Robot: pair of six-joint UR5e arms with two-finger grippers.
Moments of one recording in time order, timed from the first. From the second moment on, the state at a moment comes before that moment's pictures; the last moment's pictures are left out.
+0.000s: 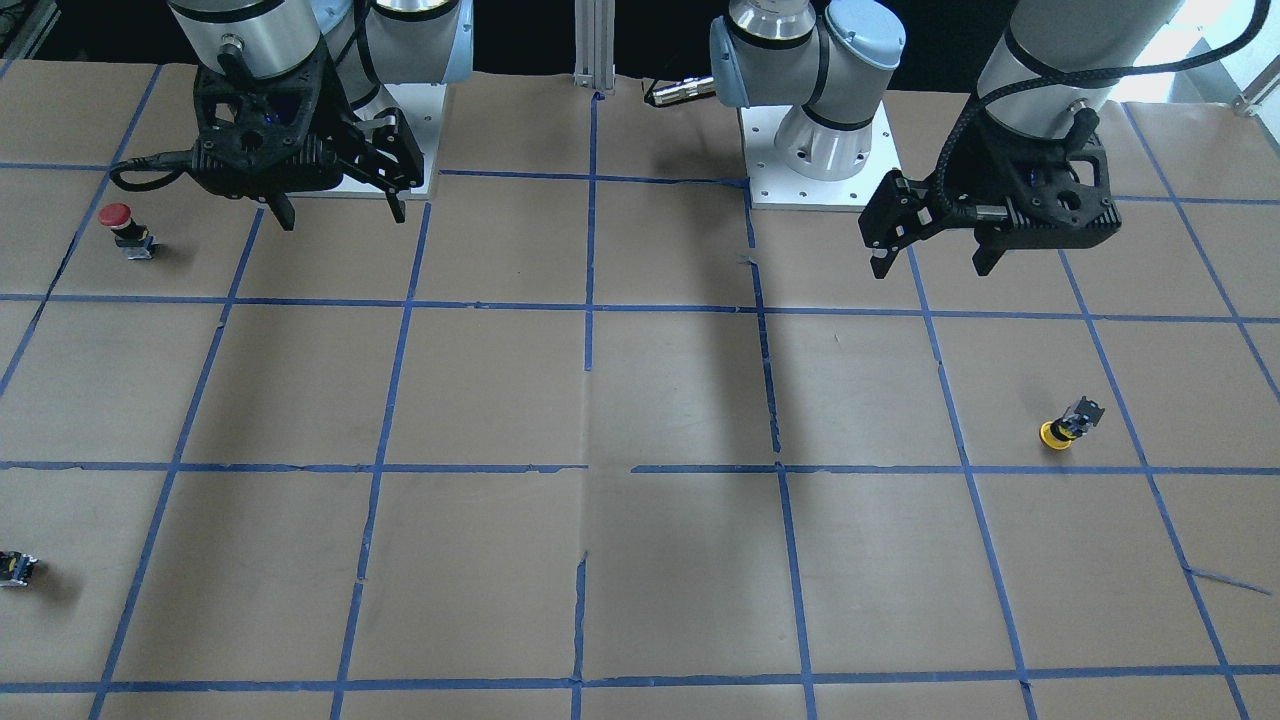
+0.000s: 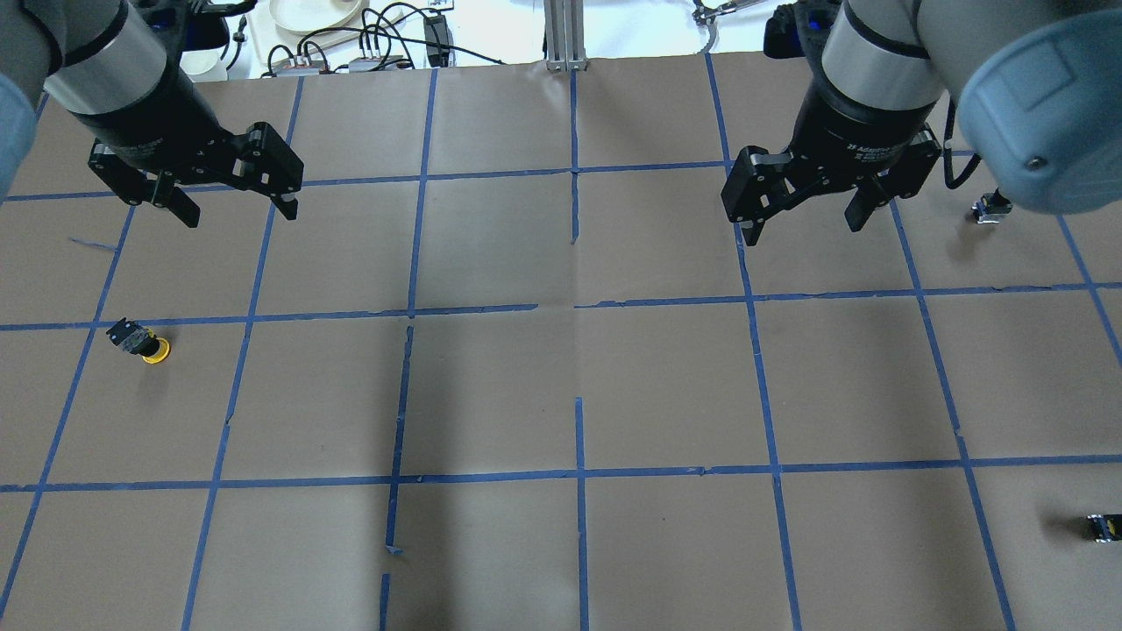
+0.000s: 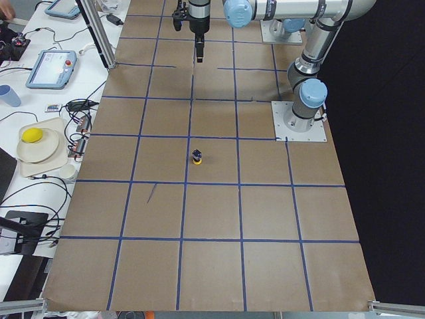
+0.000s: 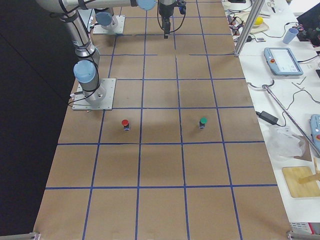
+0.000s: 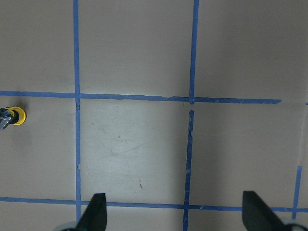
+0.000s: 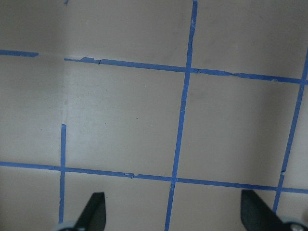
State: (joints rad) left arm -1.47 -1.55 -1.59 -1.55 1.58 0.06; right arm 1.65 -1.61 1.59 -1.52 -1.56 -0.03
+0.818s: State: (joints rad) left arm -1.47 -1.54 -1.60 -1.55 1.58 0.06; right arm 1.65 -1.61 1.59 -1.52 -1.56 -0.03
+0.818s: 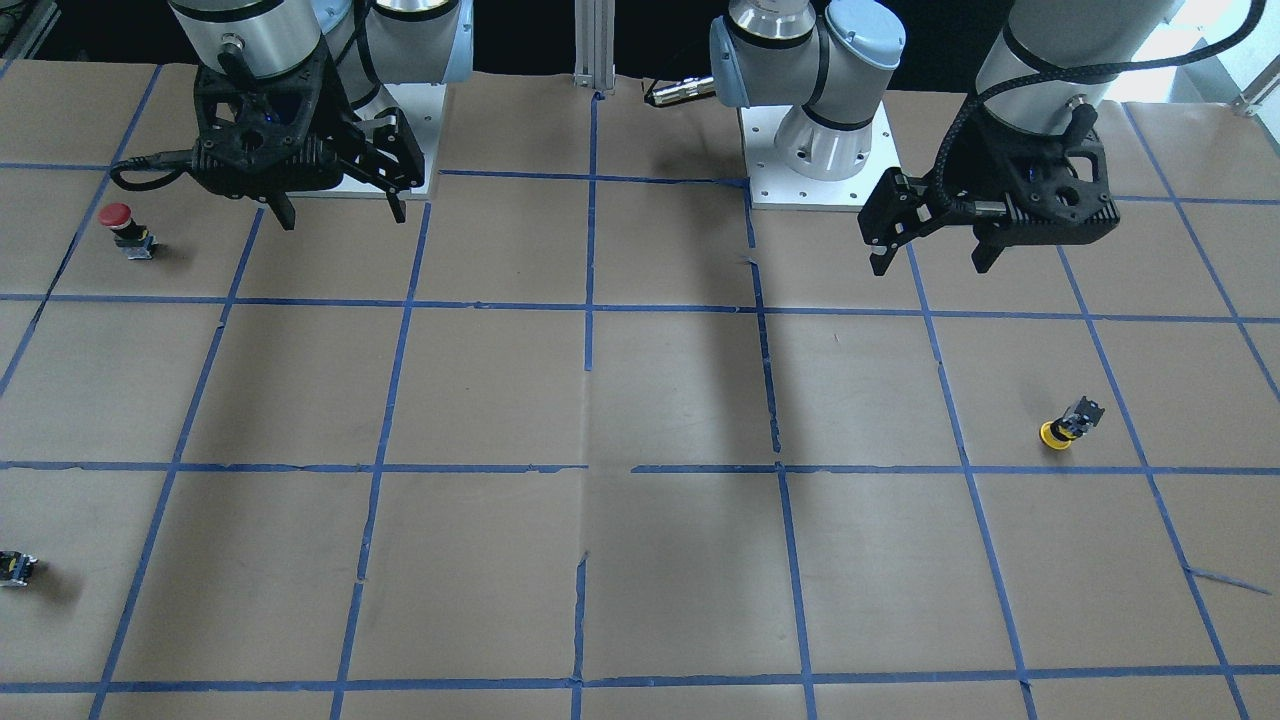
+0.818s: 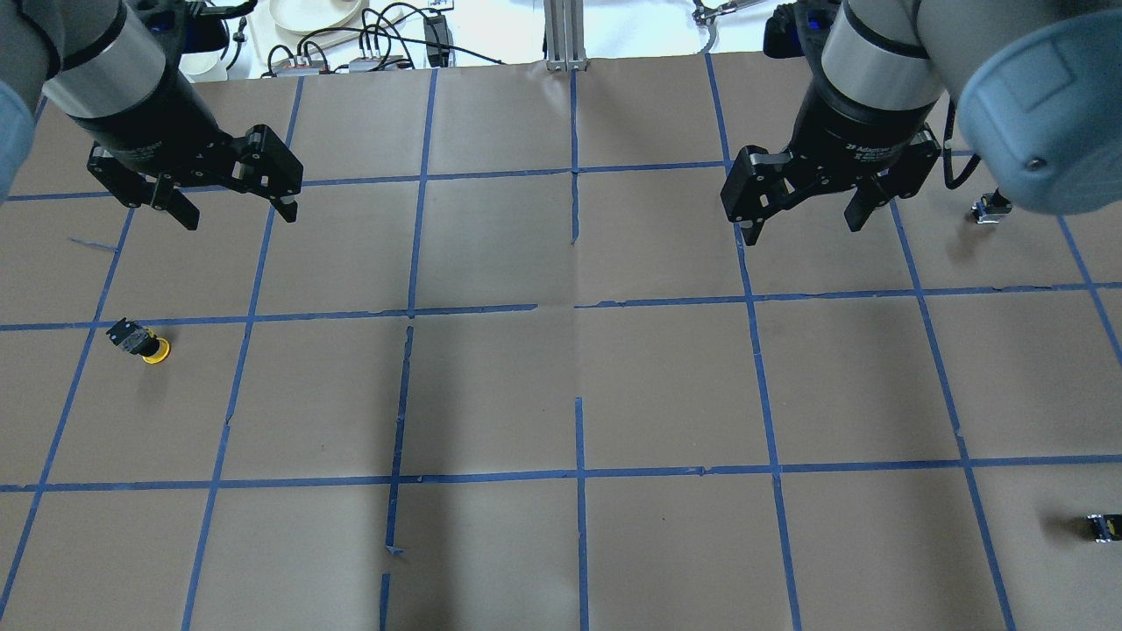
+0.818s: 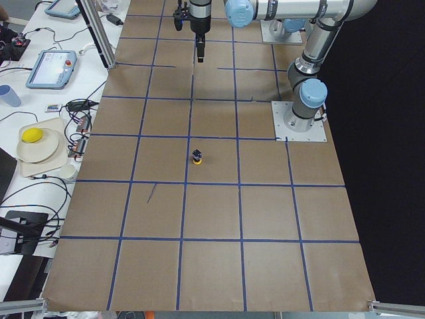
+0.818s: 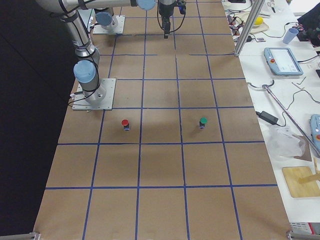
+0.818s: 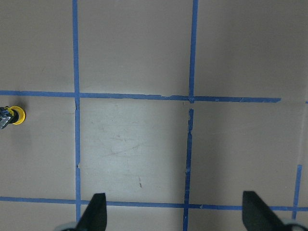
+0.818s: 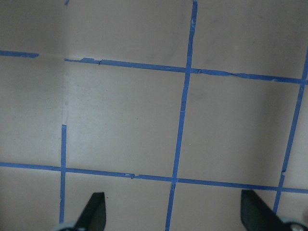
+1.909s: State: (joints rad) left arm -1.29 -1.59 -1.60 -1.56 1.58 0.11; right arm 1.65 -1.61 1.59 -1.52 -1.56 -0.03
